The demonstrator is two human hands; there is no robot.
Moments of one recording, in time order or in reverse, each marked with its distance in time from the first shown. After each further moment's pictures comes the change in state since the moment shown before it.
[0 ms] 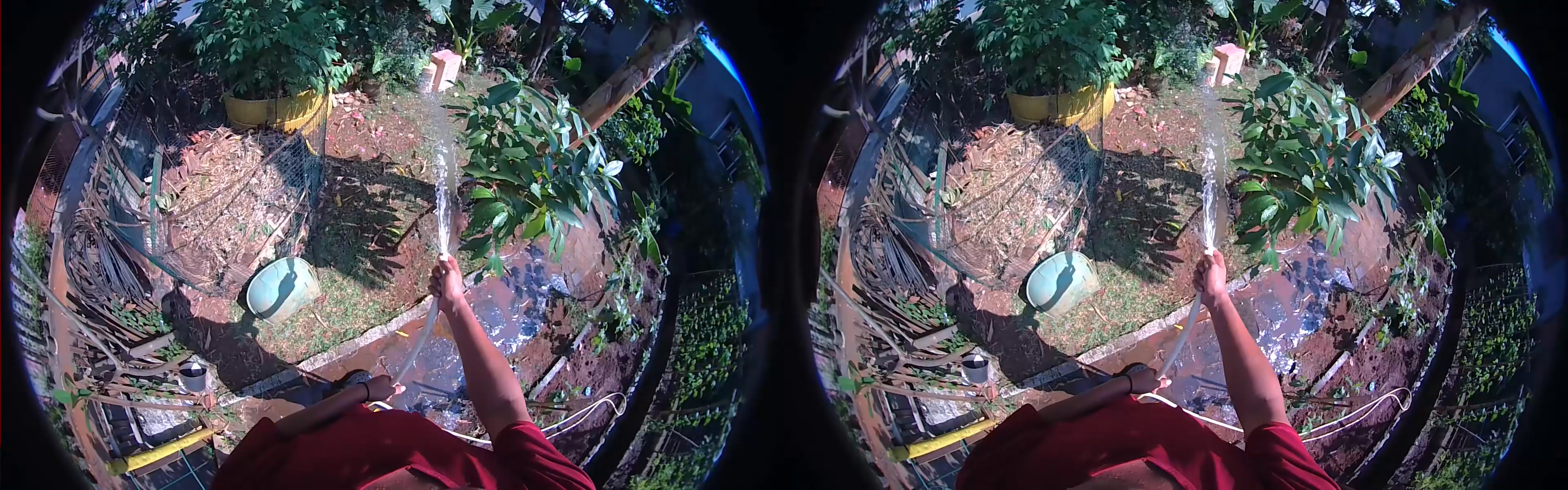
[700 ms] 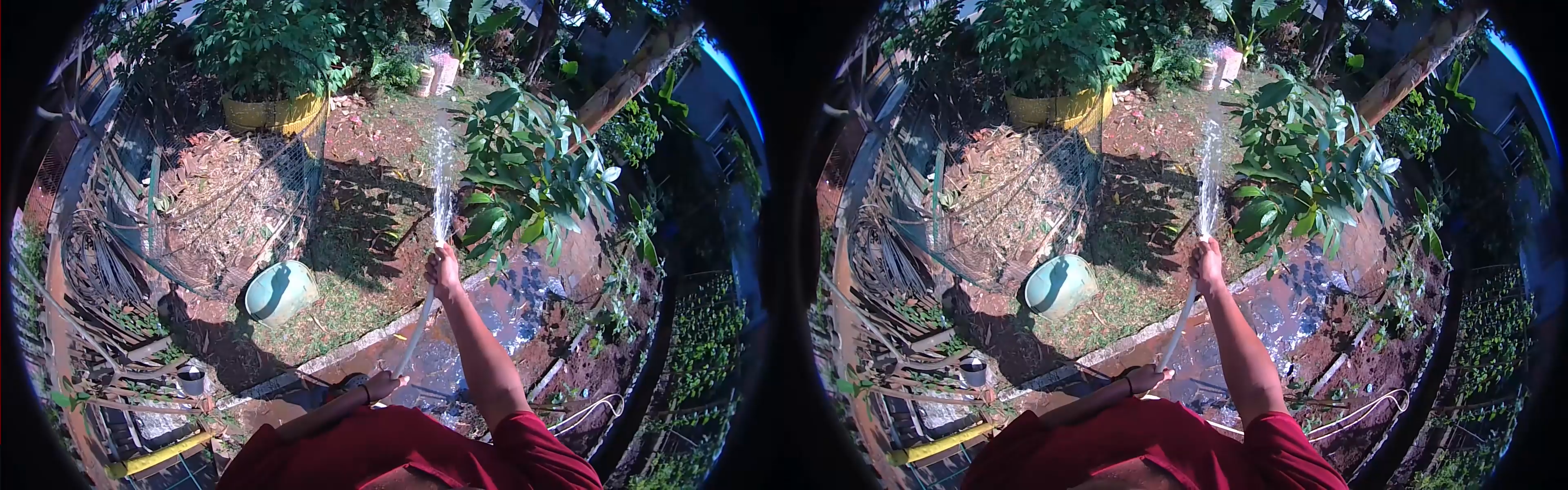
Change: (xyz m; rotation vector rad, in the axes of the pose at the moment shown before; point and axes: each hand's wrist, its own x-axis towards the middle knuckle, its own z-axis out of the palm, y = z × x) left_hand 0.013 -0.005 -0.004 -0.291 0.161 0.034; right_hand 0.020 -0.019 0.034 0.023 0.001 -0.021
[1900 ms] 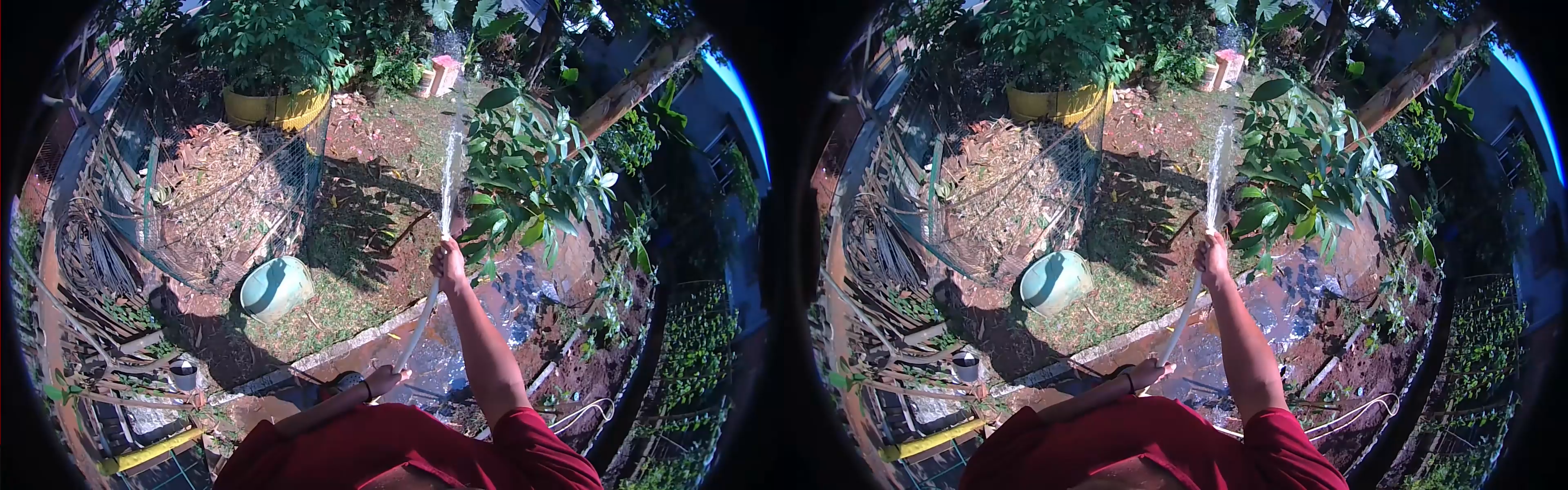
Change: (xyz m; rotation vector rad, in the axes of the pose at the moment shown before) left_hand -0.012 0.027 0.003 -0.155 0.069 0.113; right_hand 0.010 -0.009 -0.001 -0.002 -0.051 -0.060
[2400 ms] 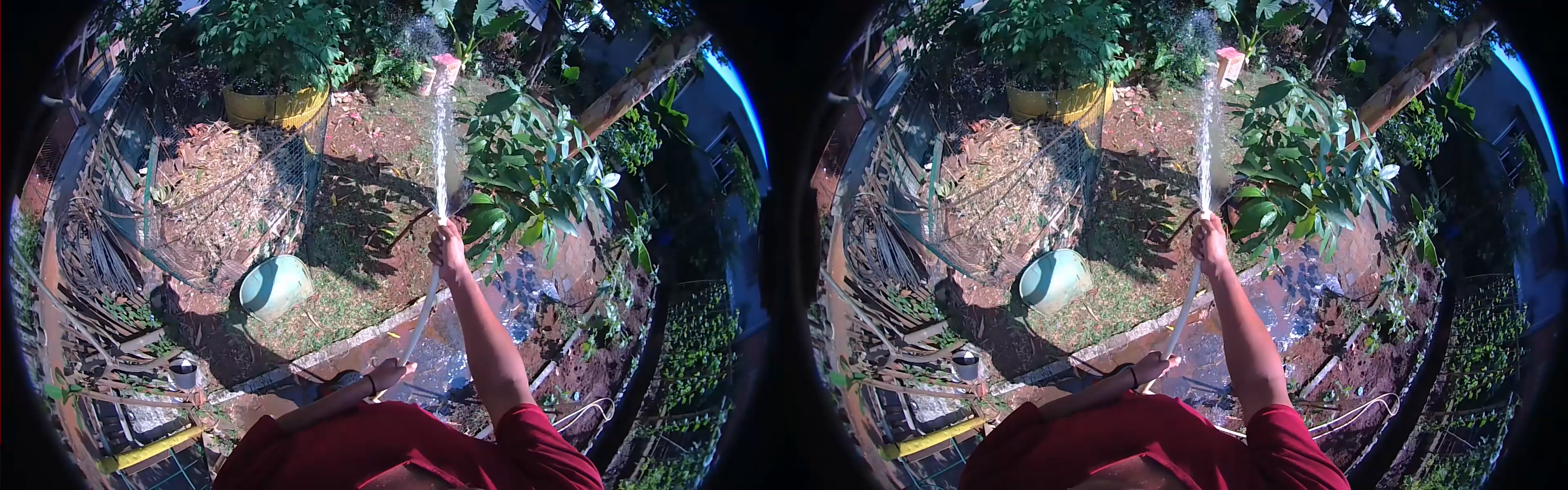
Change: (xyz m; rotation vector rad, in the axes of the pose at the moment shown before) left_hand 0.007 0.030 0.009 -0.089 0.045 0.031; right_hand -0.001 -0.032 0.028 -0.053 -0.128 -0.043
